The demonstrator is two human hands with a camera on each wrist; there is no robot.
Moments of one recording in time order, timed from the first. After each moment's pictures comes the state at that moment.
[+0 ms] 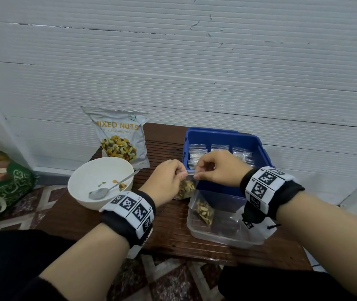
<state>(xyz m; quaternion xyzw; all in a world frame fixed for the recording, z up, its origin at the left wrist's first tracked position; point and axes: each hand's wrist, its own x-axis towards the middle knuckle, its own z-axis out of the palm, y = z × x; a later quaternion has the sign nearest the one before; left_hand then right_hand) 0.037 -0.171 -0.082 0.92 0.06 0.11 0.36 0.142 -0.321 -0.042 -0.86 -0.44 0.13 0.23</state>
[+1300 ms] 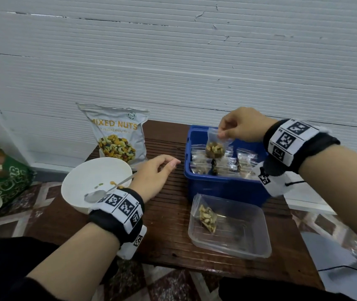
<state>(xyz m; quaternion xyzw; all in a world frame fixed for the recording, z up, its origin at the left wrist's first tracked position) 0.049 -0.138 -0.090 0.86 0.13 0.15 0.46 0.213 -0.313 0.029 -0.90 -0.40 0.10 0.16</state>
